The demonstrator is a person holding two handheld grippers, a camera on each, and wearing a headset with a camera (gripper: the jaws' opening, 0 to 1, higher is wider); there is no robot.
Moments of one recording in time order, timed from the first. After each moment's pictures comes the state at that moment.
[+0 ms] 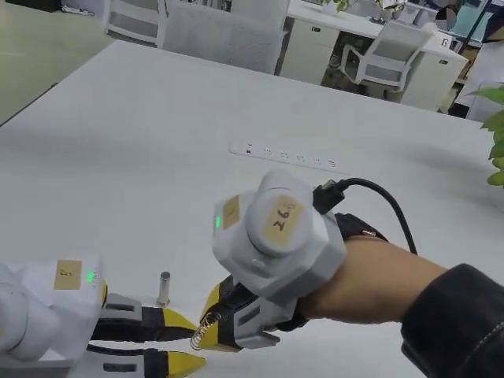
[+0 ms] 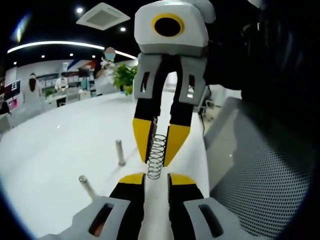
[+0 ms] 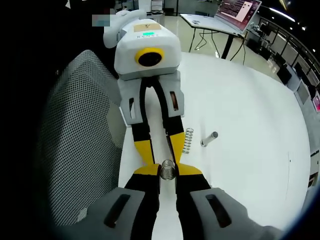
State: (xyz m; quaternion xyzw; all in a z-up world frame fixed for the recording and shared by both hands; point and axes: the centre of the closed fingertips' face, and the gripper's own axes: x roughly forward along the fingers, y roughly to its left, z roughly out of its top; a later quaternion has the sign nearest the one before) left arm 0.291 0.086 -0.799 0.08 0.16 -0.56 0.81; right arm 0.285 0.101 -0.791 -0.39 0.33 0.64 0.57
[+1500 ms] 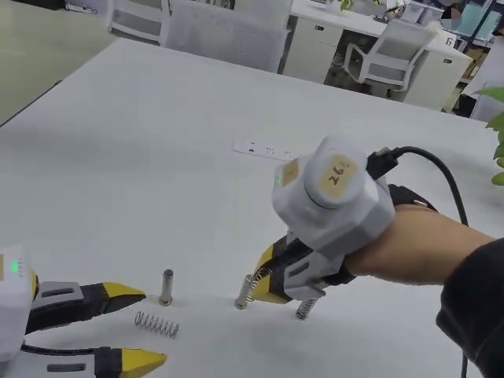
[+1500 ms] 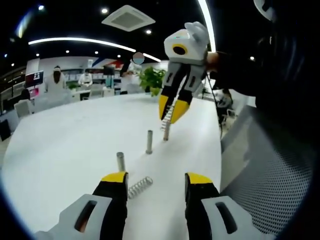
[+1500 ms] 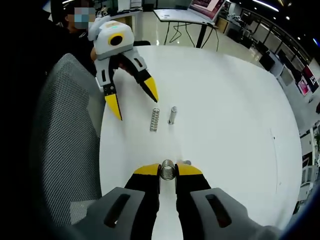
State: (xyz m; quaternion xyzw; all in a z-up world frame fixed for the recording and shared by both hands) left arm 0.302 0.140 -0.798 0.05 0.17 -0.47 0.86; right arm 0.342 0.056 -0.777 -0.40 0.35 0.57 0.62
